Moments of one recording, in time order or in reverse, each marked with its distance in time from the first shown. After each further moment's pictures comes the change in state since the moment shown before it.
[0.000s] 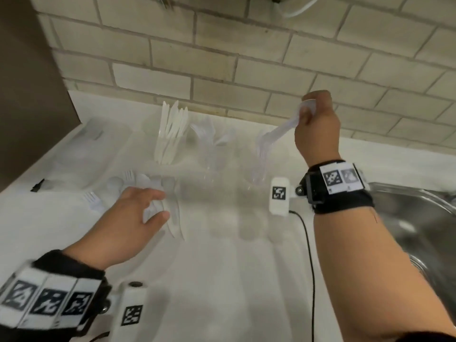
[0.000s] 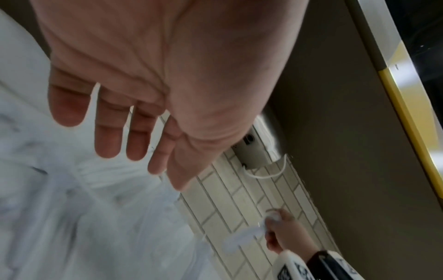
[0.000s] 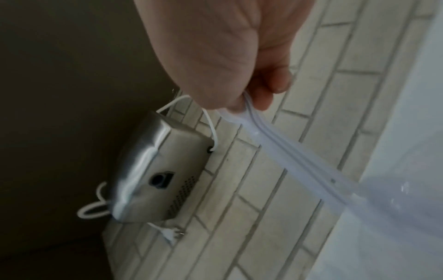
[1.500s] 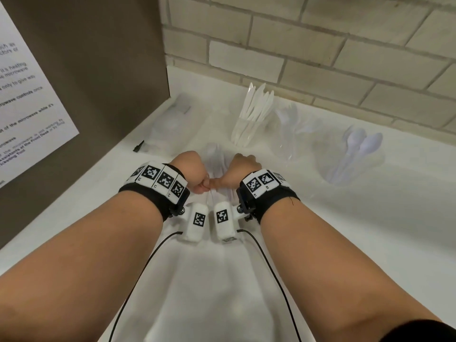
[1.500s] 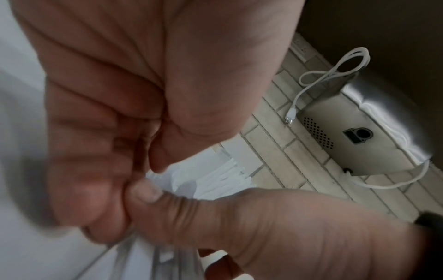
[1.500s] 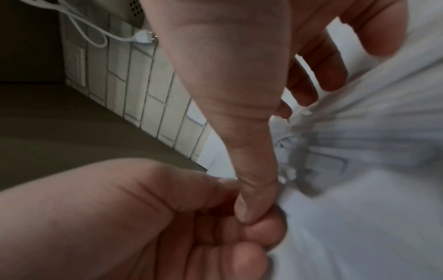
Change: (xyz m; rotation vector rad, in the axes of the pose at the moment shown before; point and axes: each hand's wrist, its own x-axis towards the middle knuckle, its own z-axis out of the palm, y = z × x) left_hand 0.070 -0.058 -0.028 -0.147 -0.170 -0.573; right_hand -0.143 -0.113 0.206 -0.513 -1.137 0.105
